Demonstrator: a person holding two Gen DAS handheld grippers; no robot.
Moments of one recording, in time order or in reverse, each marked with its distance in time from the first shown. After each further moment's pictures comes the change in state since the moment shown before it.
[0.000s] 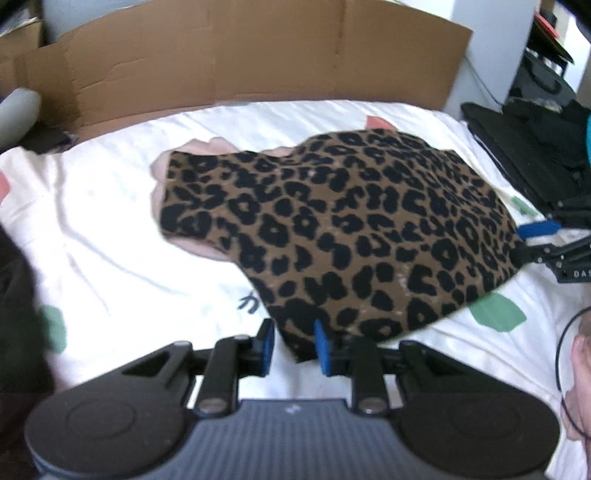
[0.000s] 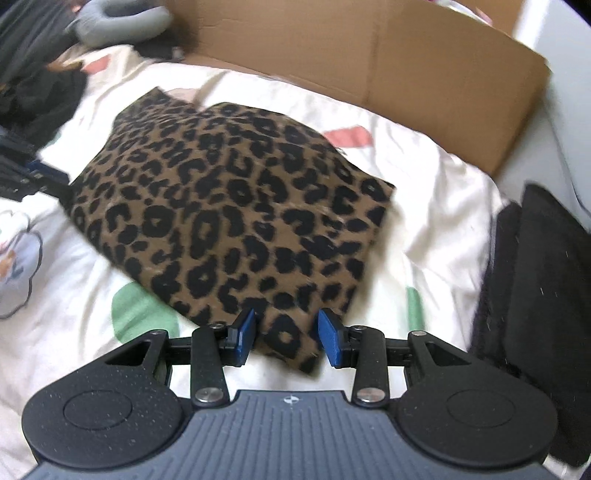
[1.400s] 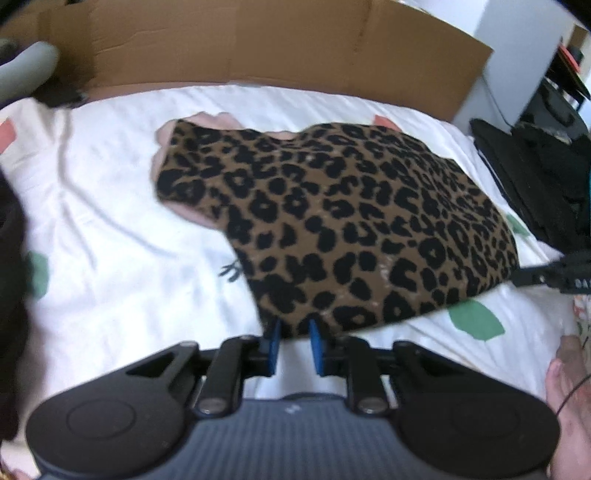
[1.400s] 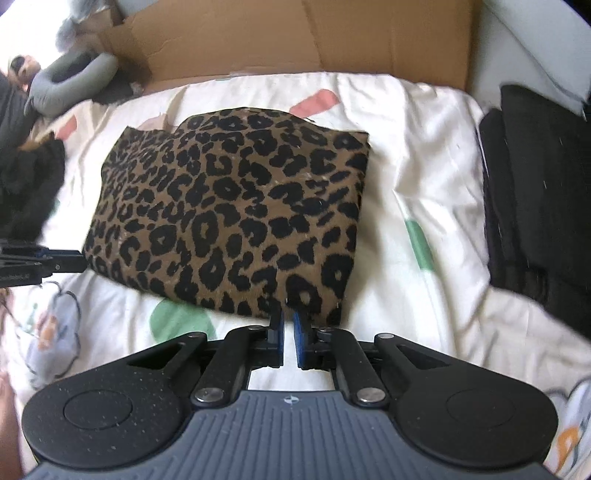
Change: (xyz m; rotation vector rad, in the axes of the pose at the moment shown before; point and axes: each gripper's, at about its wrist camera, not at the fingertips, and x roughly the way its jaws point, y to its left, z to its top) left arm -0.002 -0.003 -0.013 -0.136 0.028 -0.030; right arm -0.011 -0.020 -0.013 0.329 0.064 0.128
